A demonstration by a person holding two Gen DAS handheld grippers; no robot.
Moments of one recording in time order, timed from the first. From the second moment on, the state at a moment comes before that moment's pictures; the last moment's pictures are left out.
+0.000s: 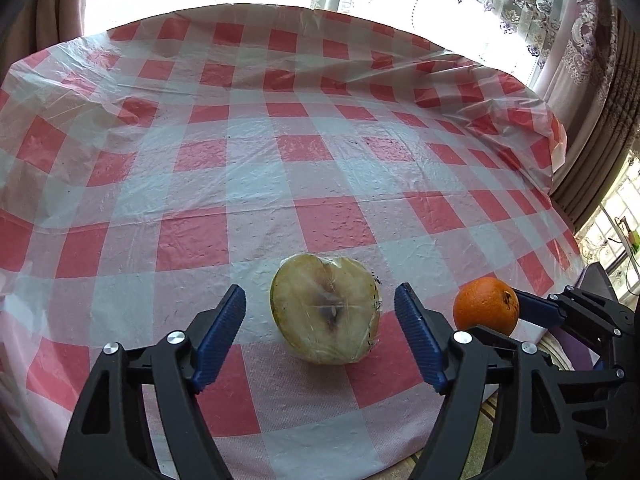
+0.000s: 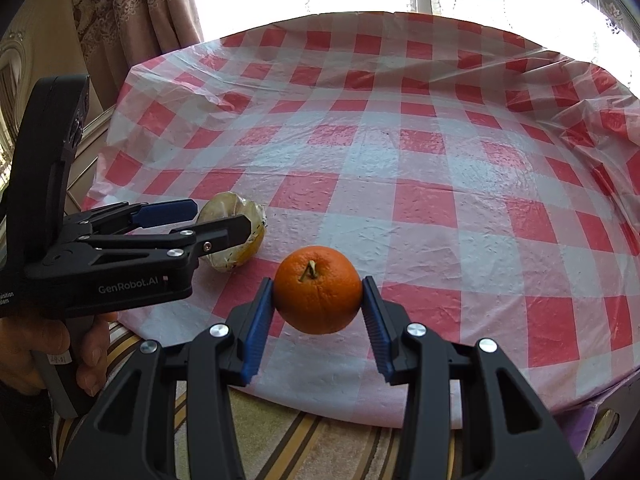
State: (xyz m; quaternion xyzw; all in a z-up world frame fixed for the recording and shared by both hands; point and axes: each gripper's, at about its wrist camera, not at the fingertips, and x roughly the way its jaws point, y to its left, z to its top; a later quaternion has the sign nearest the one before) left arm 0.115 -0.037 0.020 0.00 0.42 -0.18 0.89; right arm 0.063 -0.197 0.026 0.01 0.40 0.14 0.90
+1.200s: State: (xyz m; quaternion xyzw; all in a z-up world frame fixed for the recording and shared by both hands) left arm 0.081 -0.106 0.037 0.08 0.41 -0.24 0.88; right arm -0.006 -0.290 0.043 0.06 0.39 0.05 0.92
